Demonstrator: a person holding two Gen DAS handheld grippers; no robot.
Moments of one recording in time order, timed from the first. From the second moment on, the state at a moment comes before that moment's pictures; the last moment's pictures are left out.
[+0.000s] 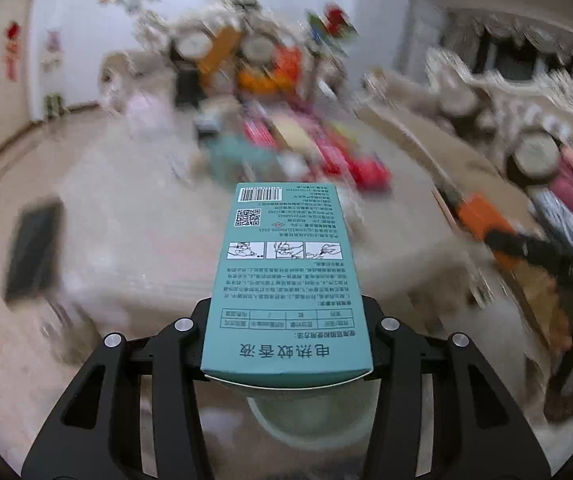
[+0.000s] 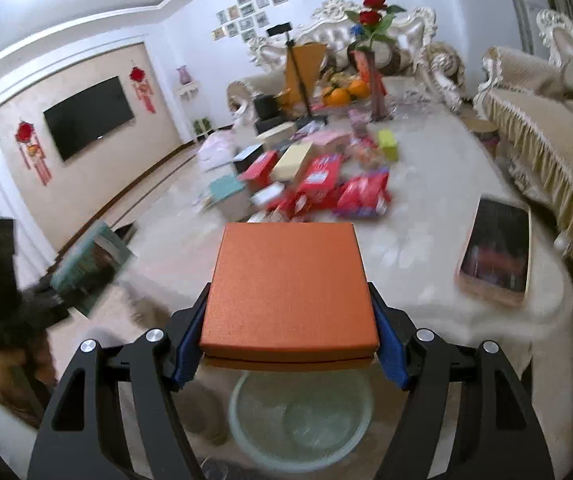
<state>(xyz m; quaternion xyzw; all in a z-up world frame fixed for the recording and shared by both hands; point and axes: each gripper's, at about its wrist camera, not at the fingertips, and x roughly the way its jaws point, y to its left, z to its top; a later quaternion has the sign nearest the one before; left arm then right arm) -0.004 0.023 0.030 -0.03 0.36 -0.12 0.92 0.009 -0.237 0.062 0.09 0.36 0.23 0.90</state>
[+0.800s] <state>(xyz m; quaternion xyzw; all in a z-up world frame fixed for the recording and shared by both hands) 0.039 -0.042 -0.169 0.05 0.57 -0.13 0.81 0.022 -0.181 -0.137 0.03 0.59 0.19 0.79</state>
